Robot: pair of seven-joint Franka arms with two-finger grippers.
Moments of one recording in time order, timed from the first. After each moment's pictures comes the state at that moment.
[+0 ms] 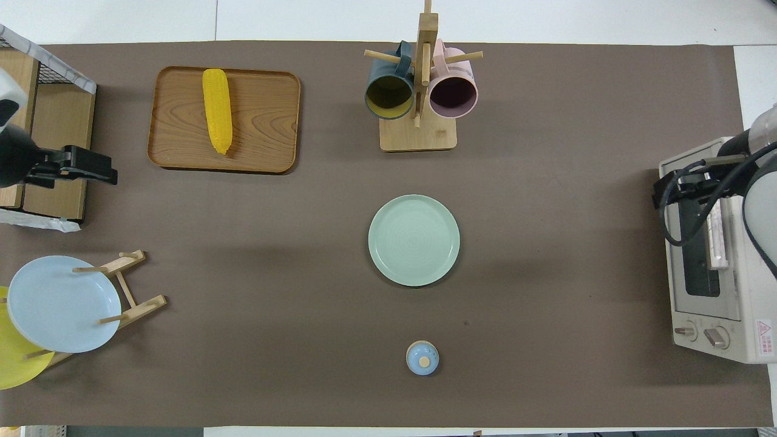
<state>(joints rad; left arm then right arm) -0.15 0.08 0.10 -1.63 -0.07 1.70 0.00 -0.03 0.02 -0.01 -1.69 -0.02 1.59 -0.14</state>
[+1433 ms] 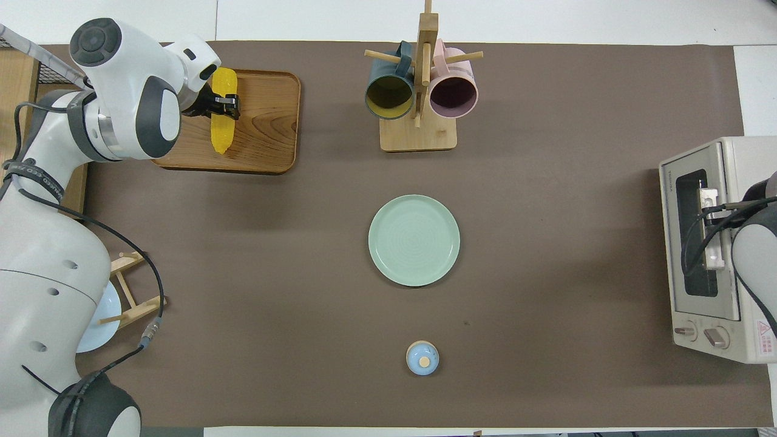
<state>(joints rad) -0.21 0.72 0.06 -1.33 -0.14 2.17 0.04 -0.16 -0.06 -0.01 -2.02 -0.16 1.91 -0.12</state>
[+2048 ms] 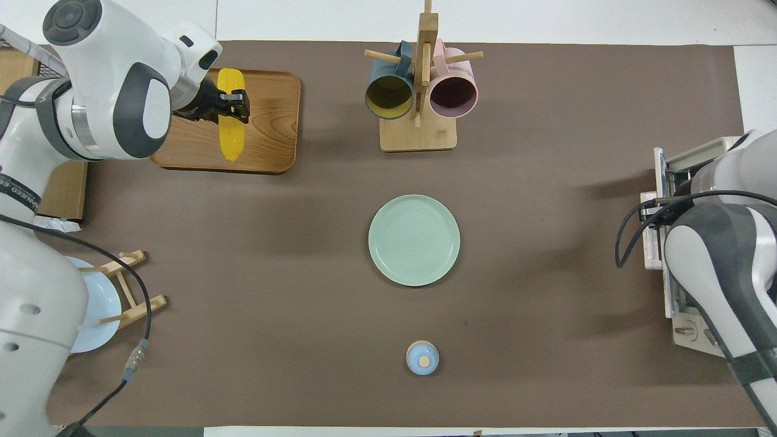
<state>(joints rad) -0.28 0.52 0.05 -1.39 -0.18 1.98 -0.15 -0.05 0.00 0.00 -2.05 -0.08 1.95 -0.02</state>
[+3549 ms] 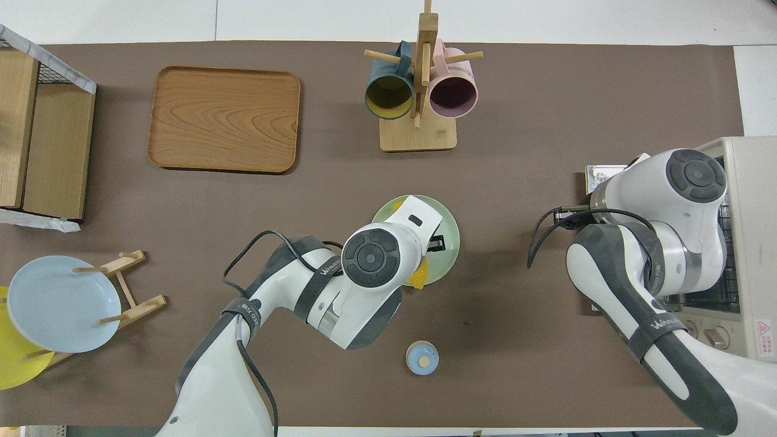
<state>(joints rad) -0.87 0.36 0.08 -1.92 -0.18 2.47 -0.77 0.09 0.13 0.01 -2.14 0.01 2.21 0.13</state>
